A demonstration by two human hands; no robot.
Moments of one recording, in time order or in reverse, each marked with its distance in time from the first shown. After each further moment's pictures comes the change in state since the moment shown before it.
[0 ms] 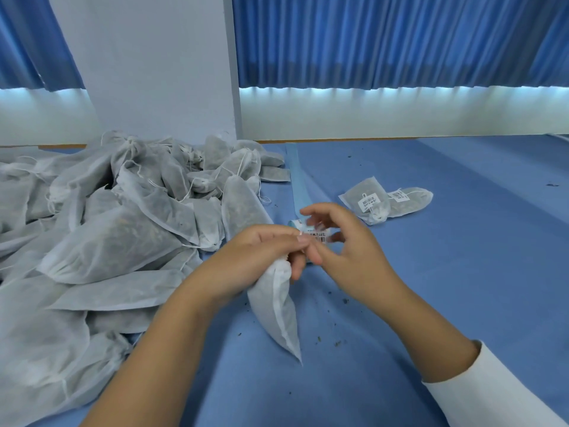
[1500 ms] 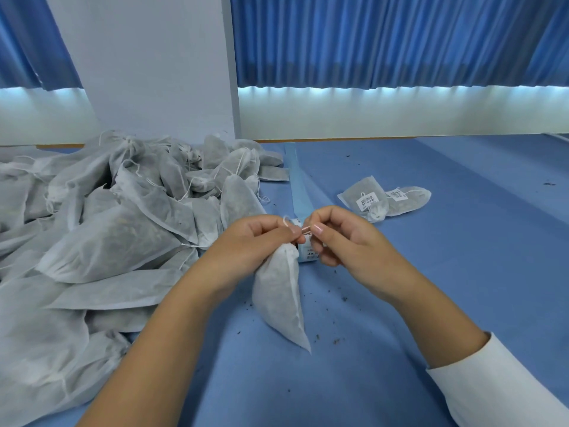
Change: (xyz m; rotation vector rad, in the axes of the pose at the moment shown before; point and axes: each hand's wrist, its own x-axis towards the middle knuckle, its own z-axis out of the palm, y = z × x) left_hand 0.006 -0.003 -0.002 -0.009 0.216 -0.068; right_hand 0.005 -0.004 -0.015 0.380 -0.228 0.160
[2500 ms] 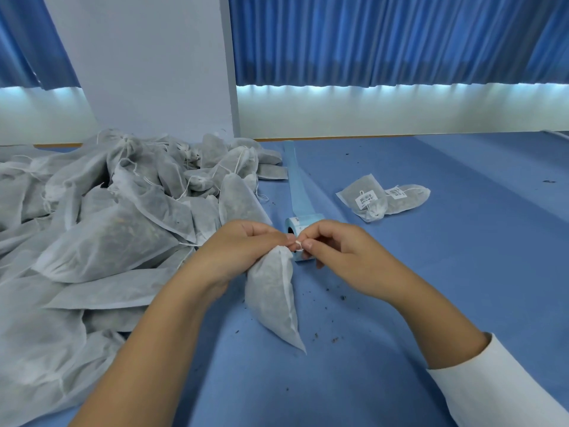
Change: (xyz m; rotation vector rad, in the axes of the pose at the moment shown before) left_hand 0.003 -0.004 -0.006 0.036 0.061 -0.193; right_hand -0.003 -0.003 0.002 -0.368 -0.033 0.075
